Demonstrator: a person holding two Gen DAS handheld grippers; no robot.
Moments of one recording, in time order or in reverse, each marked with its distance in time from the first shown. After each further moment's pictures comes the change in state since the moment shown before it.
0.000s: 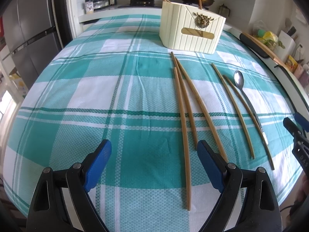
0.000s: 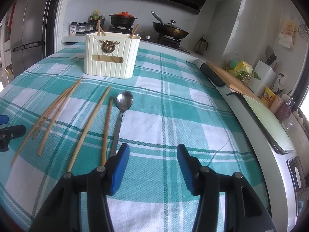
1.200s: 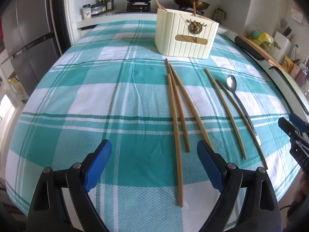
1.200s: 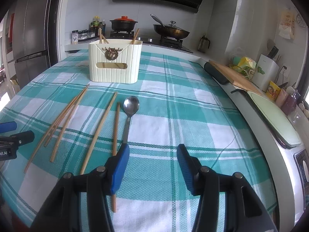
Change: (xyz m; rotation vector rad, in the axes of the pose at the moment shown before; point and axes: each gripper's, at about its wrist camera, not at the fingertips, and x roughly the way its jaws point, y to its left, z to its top) left arm -0.013 -0.006 0.001 0.014 -0.032 -0.013; right arm -0.009 -0.003 0.003 0.050 -0.014 0.066
